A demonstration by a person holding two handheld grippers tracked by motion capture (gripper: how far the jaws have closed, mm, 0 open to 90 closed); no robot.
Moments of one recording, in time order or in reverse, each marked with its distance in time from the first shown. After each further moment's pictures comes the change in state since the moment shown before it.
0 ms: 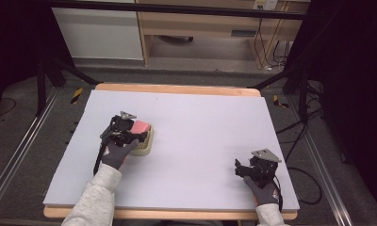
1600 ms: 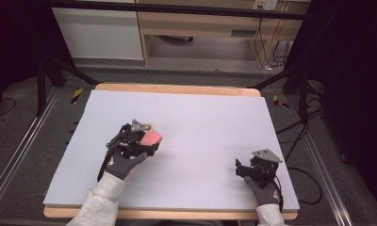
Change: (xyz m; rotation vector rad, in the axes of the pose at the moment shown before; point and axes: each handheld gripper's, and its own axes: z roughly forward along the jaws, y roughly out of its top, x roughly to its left) left arm -0.049 -0.007 -0.033 -0.019 -0.118 0.118; right arm -0.001 0.000 -0.002 -0.004 0.002 0.002
